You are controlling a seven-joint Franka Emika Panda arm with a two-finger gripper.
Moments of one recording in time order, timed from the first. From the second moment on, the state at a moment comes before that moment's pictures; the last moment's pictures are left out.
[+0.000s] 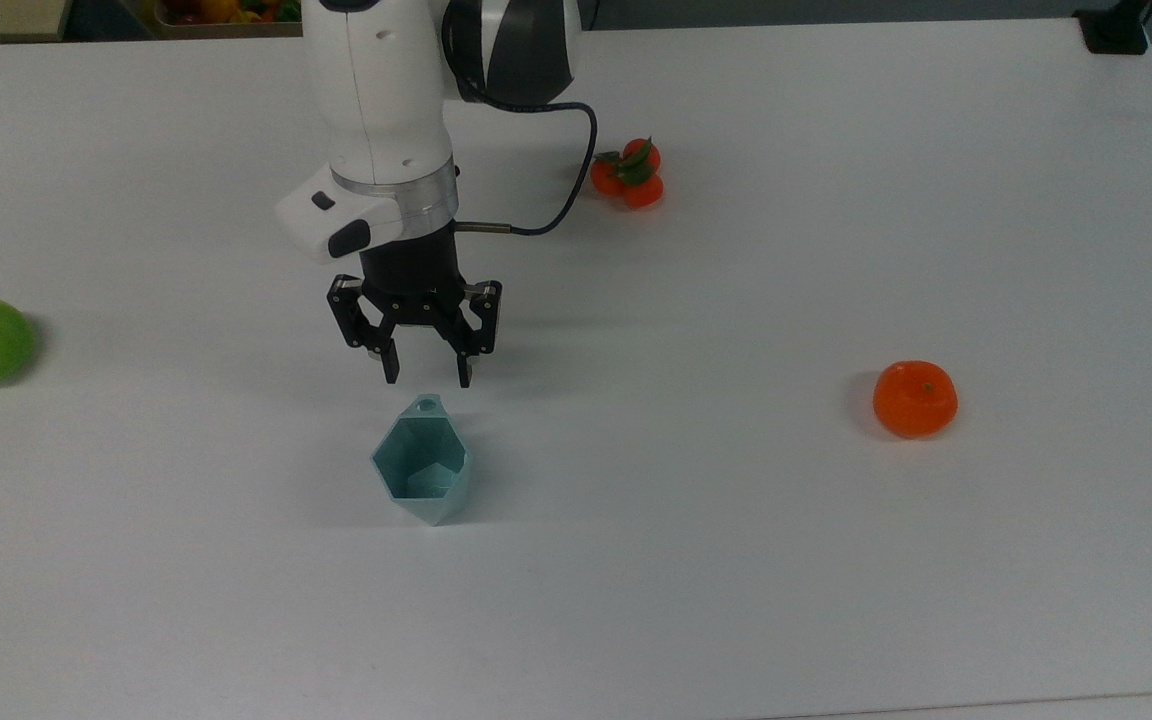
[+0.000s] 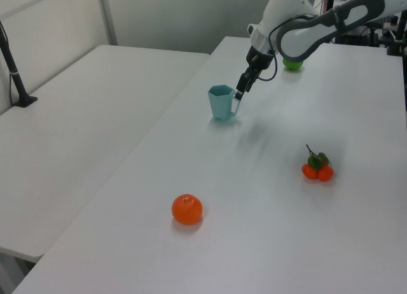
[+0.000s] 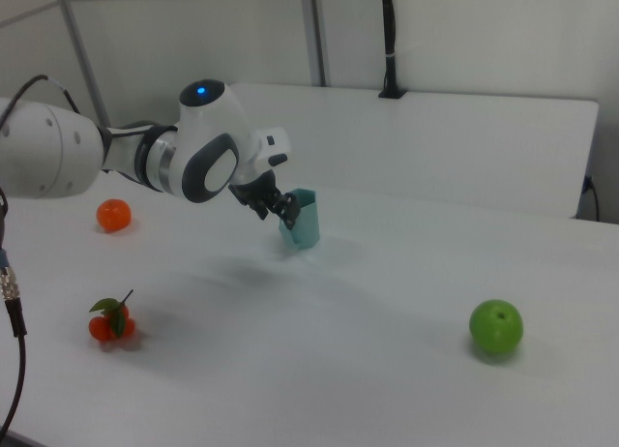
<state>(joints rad) 0.02 0.43 -0.01 -1.70 0.08 2.54 -0.01</state>
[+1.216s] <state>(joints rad) 0.03 0.54 -0.01 -1.70 0.01 2.71 -0.01</state>
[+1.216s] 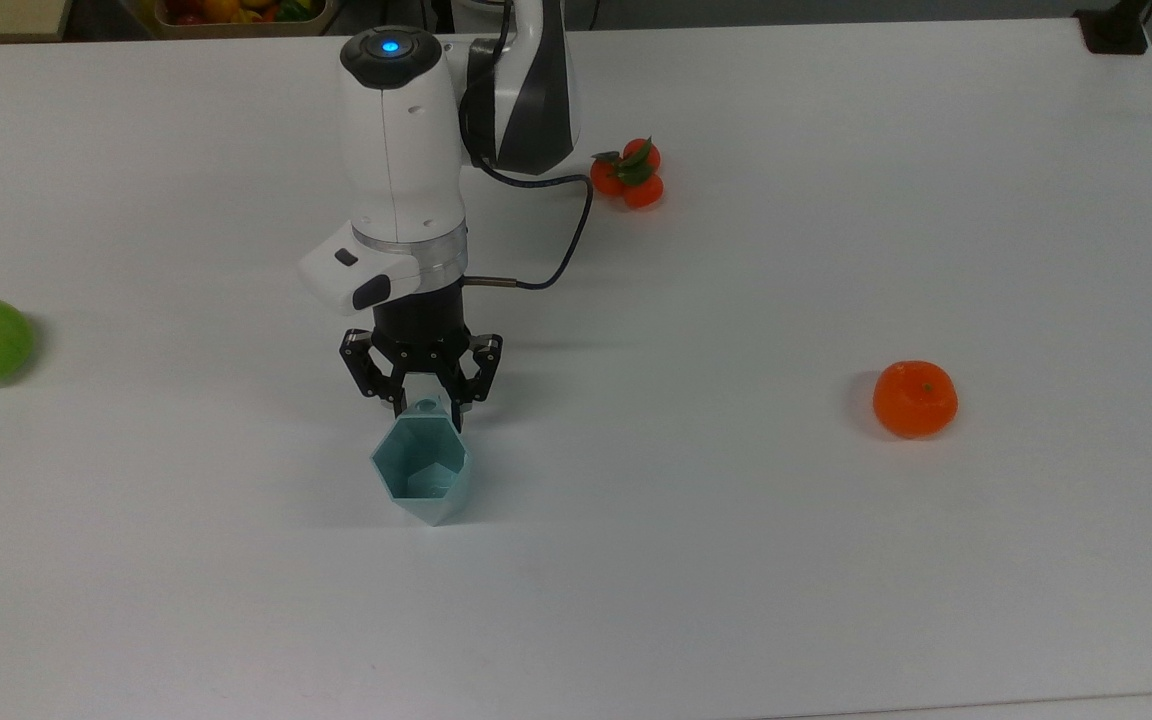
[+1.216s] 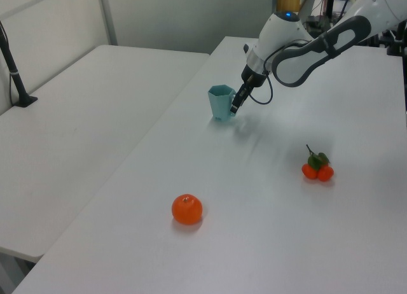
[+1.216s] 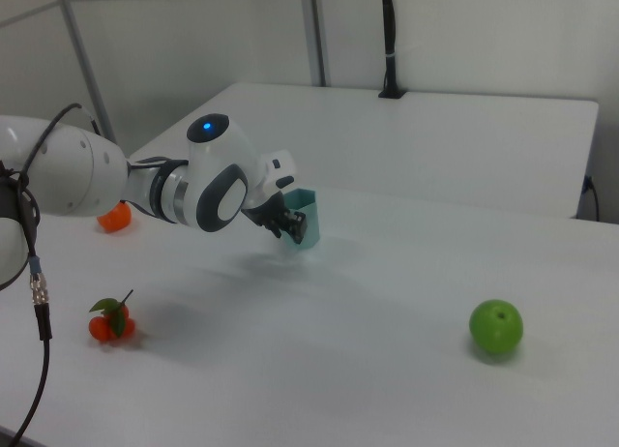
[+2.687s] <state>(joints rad) 0.02 0.49 -0.02 -1.68 0.01 2.72 0.00</state>
